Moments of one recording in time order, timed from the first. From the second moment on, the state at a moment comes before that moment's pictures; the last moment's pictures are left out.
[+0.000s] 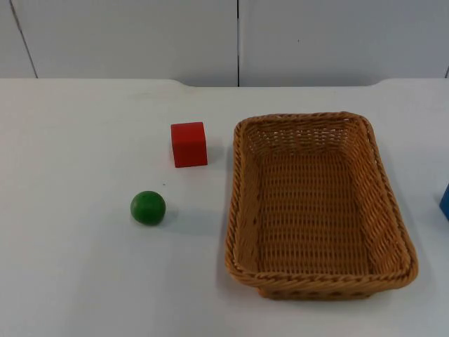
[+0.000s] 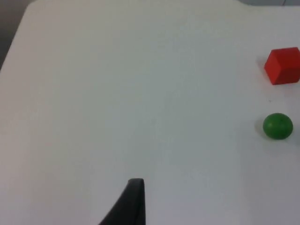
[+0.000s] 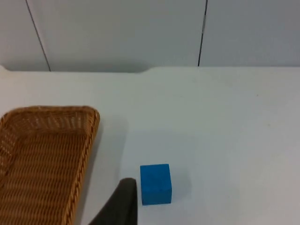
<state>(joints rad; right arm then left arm) 0.00 0.48 -0.74 0.01 0.82 -0.03 0.05 0.50 -0.67 -0.06 0.92 0.03</state>
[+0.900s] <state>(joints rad) 0.00 0.97 -0.74 0.01 0.79 -0.04 0.05 1.08 -0.71 -0.22 0.77 0.14</state>
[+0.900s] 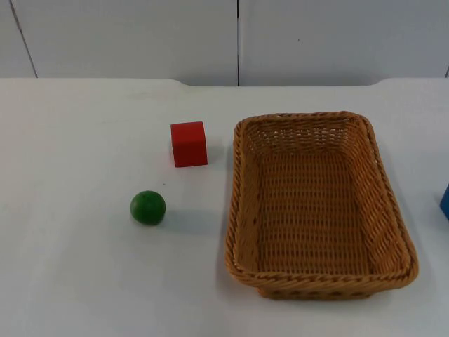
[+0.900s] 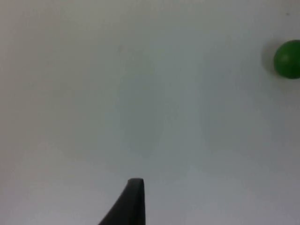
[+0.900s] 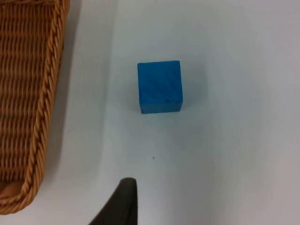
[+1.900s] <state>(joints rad) 0.00 0.98 -0.74 0.01 0.79 -0.04 -0.29 2.06 -1.29 -0.23 0.69 0.10</state>
